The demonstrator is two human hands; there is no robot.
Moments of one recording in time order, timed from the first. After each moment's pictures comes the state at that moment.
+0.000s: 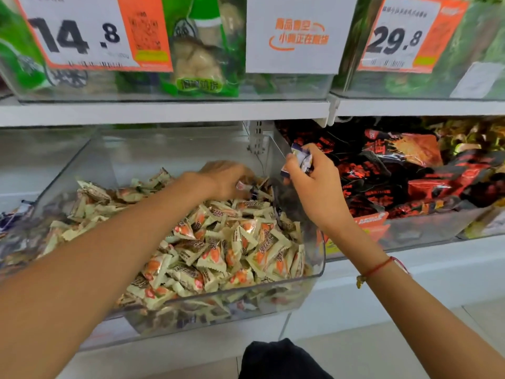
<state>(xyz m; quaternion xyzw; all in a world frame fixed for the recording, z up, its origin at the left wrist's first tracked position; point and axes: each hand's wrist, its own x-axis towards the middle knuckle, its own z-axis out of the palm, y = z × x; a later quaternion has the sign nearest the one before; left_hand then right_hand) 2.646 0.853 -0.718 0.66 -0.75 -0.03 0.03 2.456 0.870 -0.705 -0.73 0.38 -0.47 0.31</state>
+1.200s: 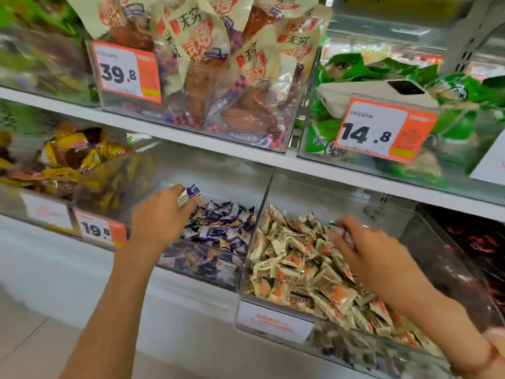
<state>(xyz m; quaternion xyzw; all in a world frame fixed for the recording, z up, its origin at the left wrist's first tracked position) 2.843 1.146 -0.710 0.90 -0.31 0.09 0.30 2.572 0.982 -0.667 -0.94 0.30 -0.14 -0.04</state>
